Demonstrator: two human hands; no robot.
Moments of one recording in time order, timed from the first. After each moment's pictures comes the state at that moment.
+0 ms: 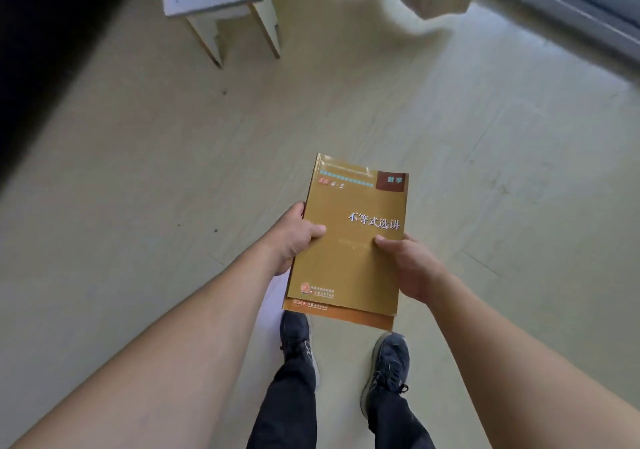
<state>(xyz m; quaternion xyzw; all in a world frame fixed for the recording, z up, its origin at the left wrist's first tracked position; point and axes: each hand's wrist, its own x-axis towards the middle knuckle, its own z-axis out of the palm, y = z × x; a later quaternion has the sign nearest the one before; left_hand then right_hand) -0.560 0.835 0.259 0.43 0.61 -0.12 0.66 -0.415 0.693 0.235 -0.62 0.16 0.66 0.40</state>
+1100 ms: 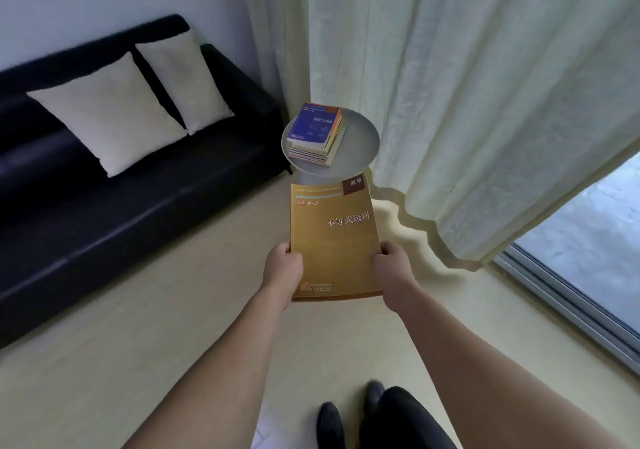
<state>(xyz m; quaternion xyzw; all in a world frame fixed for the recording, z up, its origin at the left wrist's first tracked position) -0.641 1.132 0.661 0.44 0.68 0.21 0.54 -0.474 1.073 0.662 -0.77 -0.18 0.46 0.41</state>
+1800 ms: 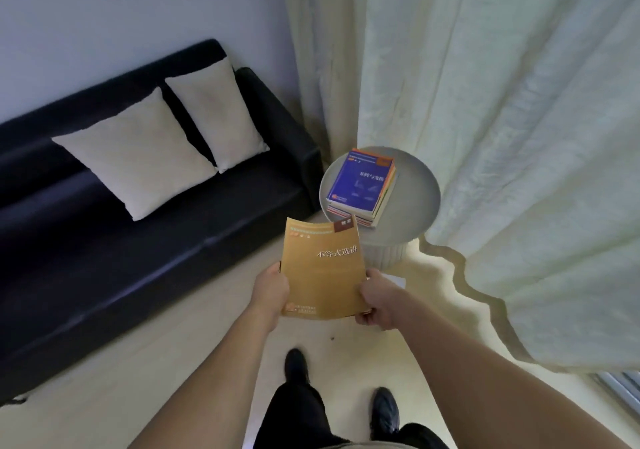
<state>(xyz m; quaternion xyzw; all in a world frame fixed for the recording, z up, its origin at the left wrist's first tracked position) -0.627 1.449 0.645 0.35 0.72 0.22 0.56 -0.447 1.418 0.636 -0.69 -0.14 0.67 0.23</state>
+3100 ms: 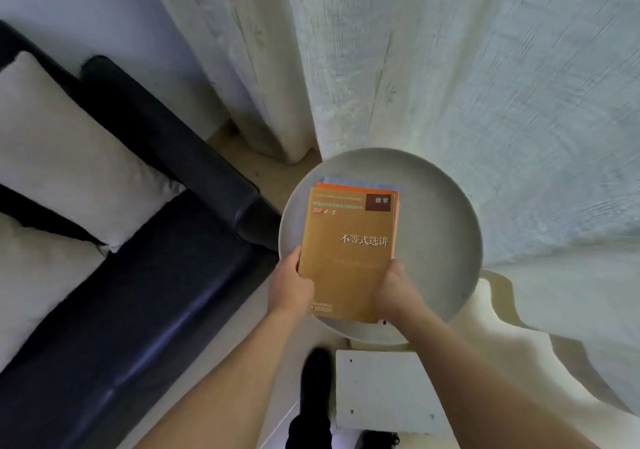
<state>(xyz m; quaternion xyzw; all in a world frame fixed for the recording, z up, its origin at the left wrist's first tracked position) -0.467 1.865 0.403 0.60 0.66 0.07 0.46 -0.315 1.789 0.400 -0.82 -0.22 0.51 0.13</state>
